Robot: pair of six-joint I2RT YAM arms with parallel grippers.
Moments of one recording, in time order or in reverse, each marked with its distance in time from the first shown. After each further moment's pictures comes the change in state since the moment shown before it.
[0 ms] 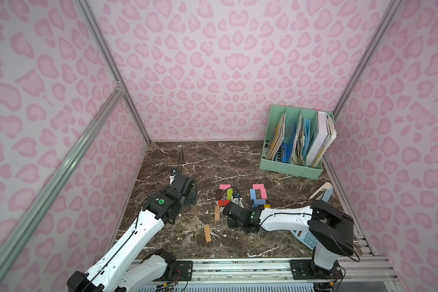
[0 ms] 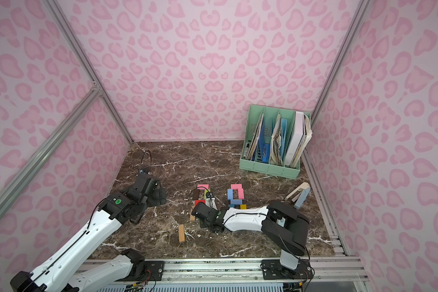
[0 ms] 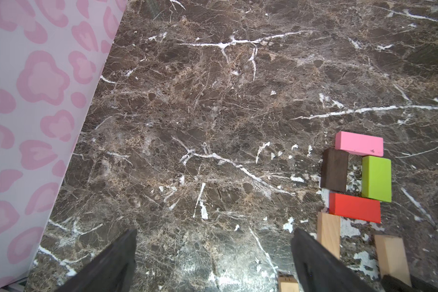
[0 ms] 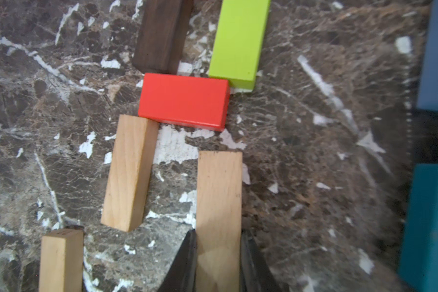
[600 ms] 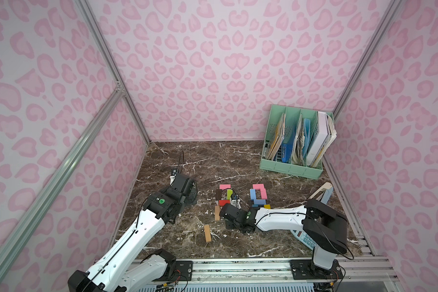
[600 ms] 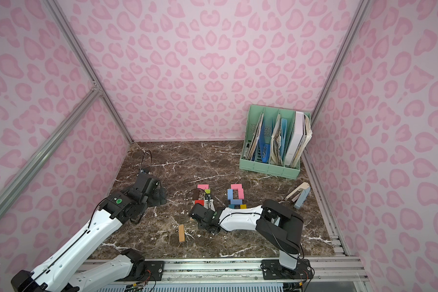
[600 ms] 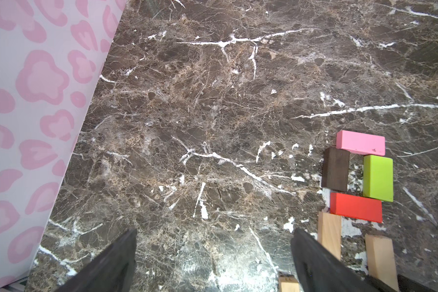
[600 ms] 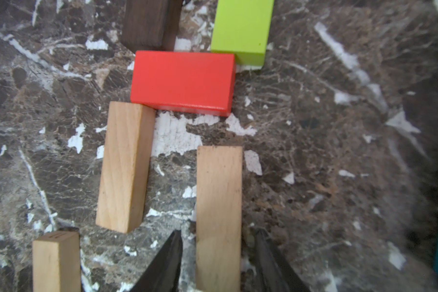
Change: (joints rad) left arm 0.001 0.006 0.000 0.000 0.001 0.000; right arm 0.013 0.037 0.037 -0.057 -0.002 0.062
